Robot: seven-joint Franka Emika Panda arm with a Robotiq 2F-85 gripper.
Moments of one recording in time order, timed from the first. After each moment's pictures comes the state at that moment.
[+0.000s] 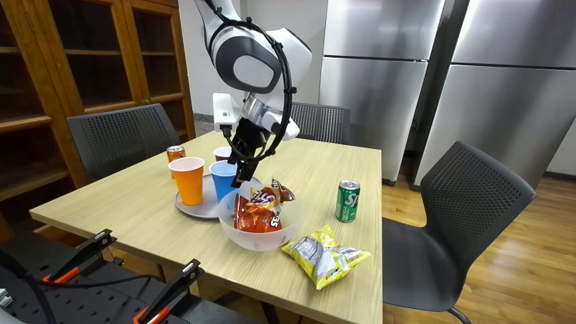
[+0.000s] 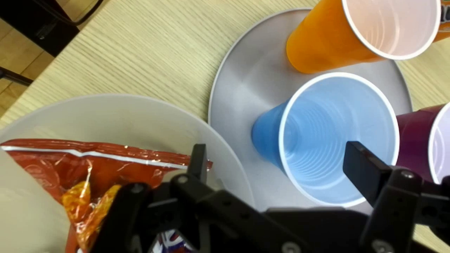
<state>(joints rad) -0.15 0.33 -0.09 -2.33 0.66 2.37 0.03</state>
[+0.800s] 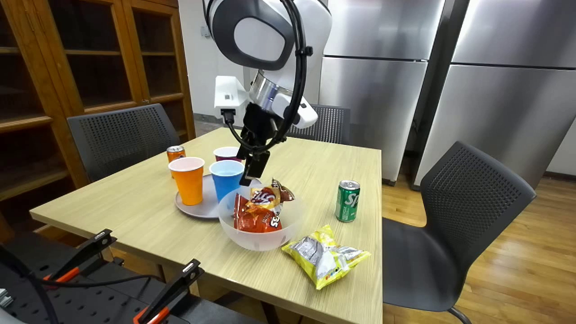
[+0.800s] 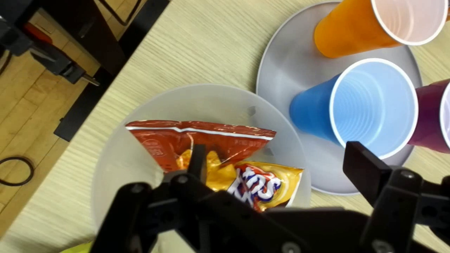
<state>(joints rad) -0.18 0.13 -0.21 -2.48 0.57 2.35 0.04</state>
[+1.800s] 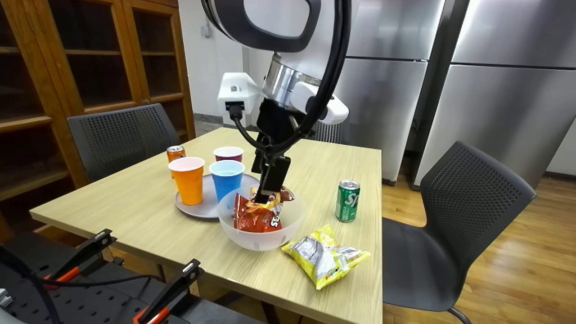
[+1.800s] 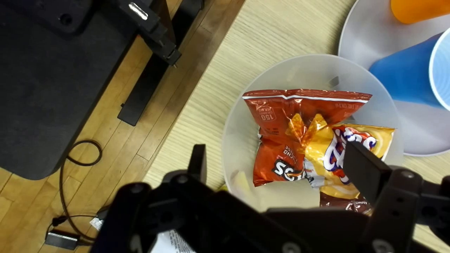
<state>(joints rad) -0.26 -0.01 -0.31 -2.59 0.32 2.35 0.13</state>
